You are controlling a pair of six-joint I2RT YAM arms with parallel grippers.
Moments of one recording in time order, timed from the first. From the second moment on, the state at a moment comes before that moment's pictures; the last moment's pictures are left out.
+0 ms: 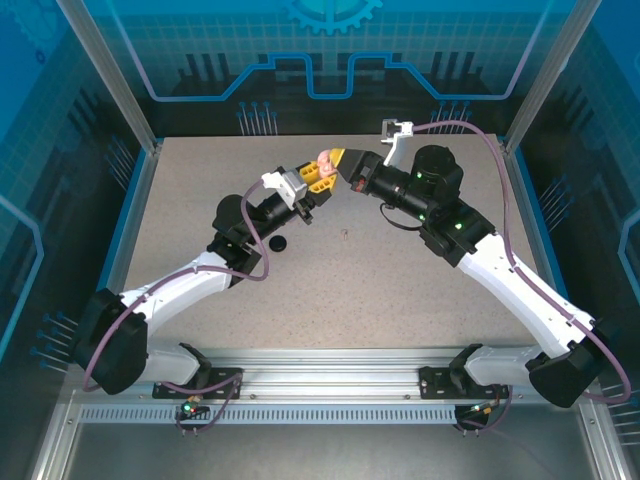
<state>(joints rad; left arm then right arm) -0.57 1.34 0.85 0.86 0.35 0.10 0.63 1.25 1.31 -0.08 -0.24 0.88</state>
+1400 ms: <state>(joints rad) -0.58 1.34 0.86 0.85 0.27 0.08 0.63 1.23 1.30 -0.15 -0.19 0.81</state>
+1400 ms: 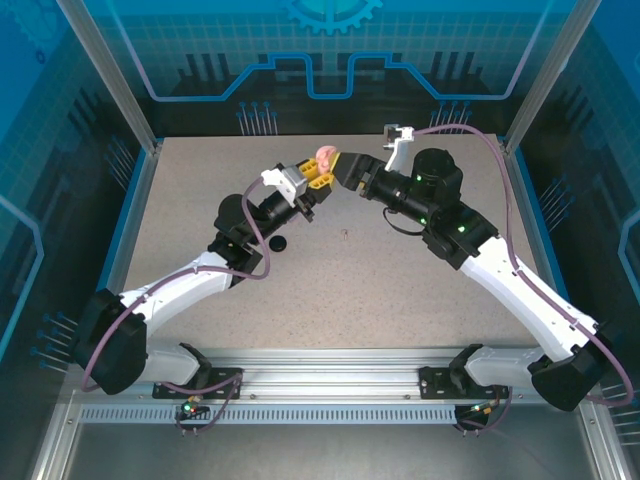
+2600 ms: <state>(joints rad) -0.58 1.38 0.86 0.86 0.27 0.07 0.64 1.48 1.92 -0.96 -0.14 0.50</state>
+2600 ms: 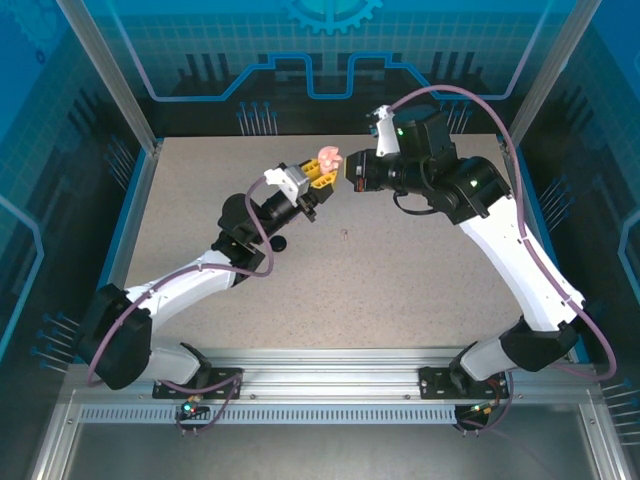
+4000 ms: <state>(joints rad) -0.58 1.38 0.84 0.87 0.25 0.04 0.46 1.38 1.64 -0.86 -0.21 0.54</state>
